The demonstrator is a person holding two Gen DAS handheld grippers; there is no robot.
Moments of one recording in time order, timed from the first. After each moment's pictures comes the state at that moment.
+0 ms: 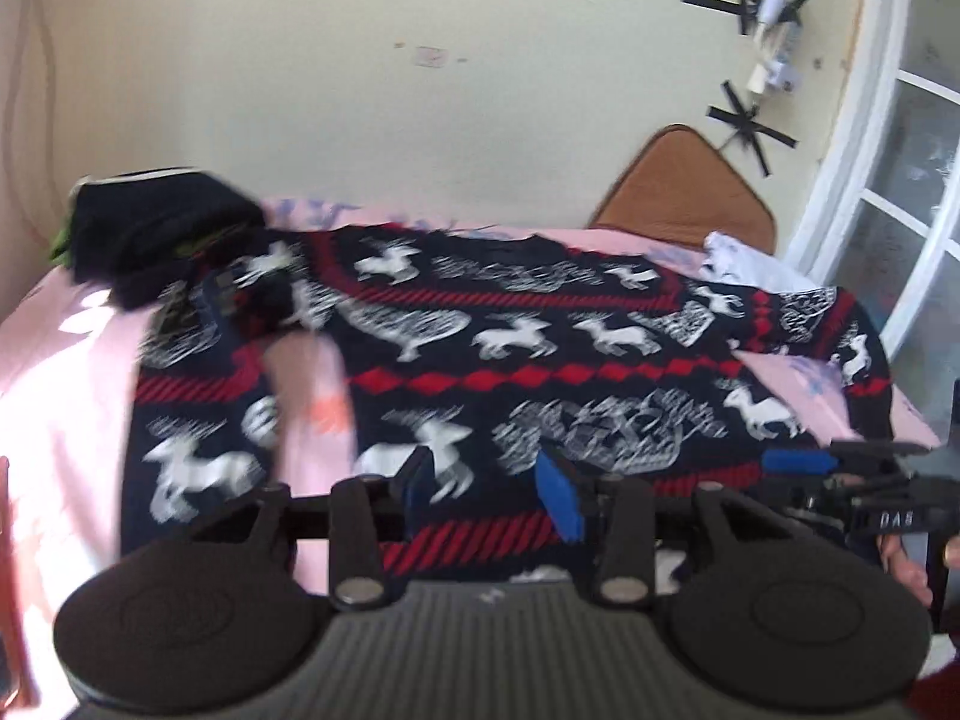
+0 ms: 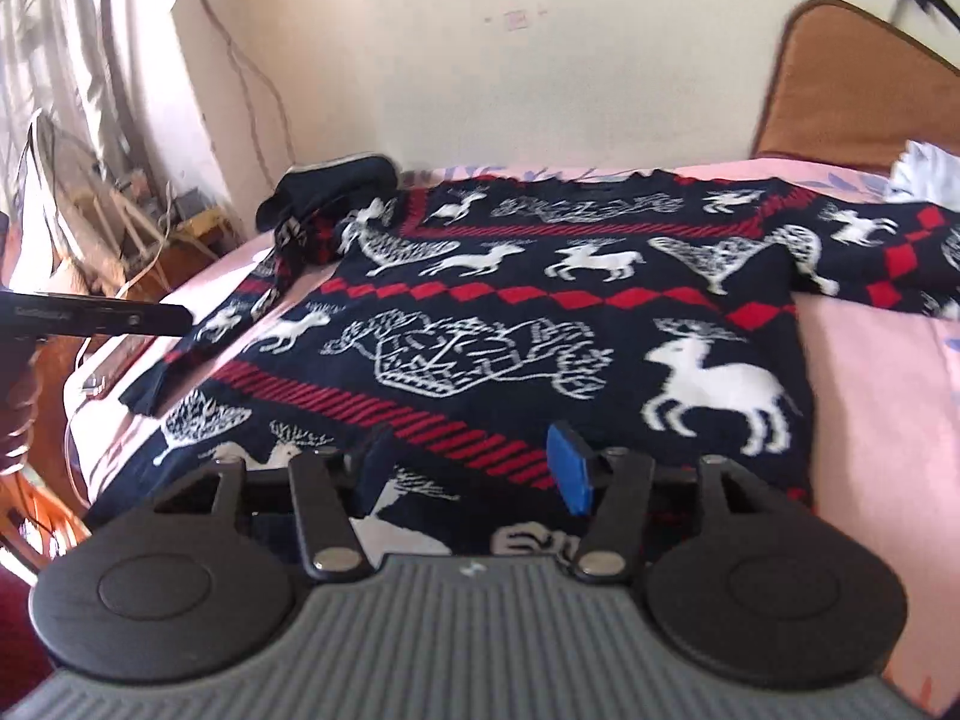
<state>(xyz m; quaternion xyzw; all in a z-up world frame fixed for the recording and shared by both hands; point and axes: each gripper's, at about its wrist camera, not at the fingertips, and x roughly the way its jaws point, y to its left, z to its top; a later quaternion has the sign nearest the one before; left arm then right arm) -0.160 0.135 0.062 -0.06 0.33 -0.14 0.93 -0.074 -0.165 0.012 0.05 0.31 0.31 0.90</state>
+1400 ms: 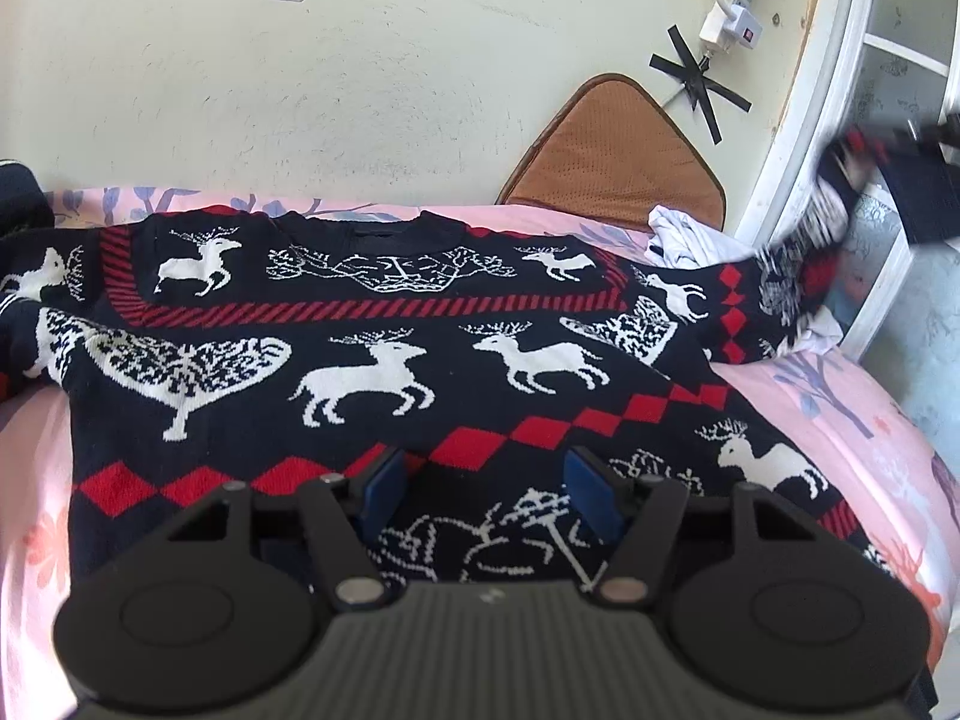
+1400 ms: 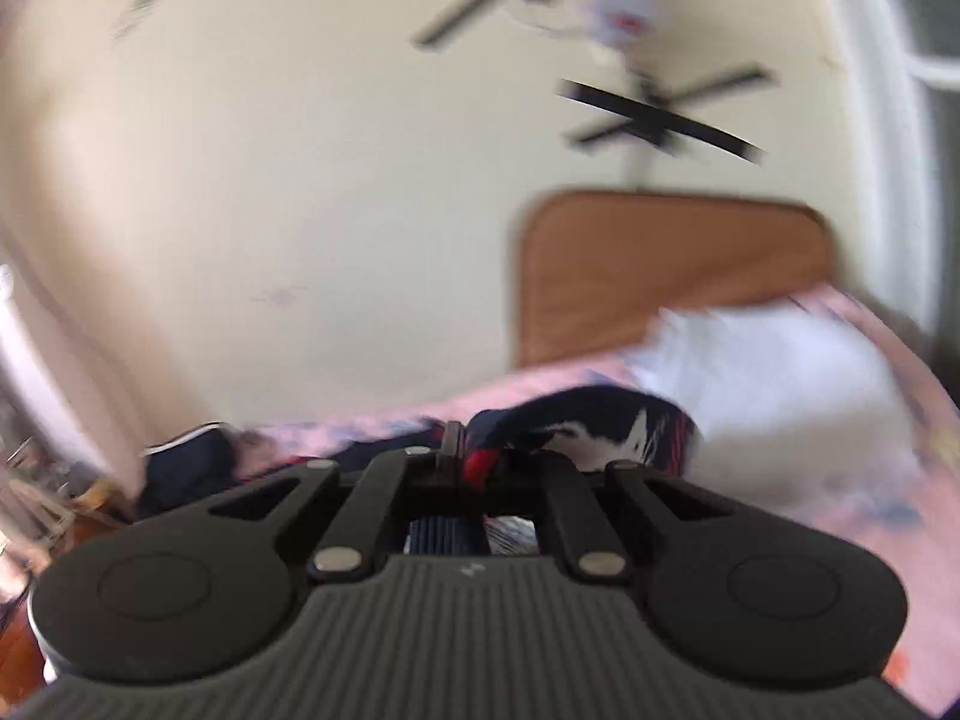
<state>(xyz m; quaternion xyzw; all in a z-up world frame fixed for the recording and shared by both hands) -0.053 0.064 0.001 -0.06 0.33 -0.22 0.92 0.016 -0.270 0.177 0.14 0.22 0.21 0.94</state>
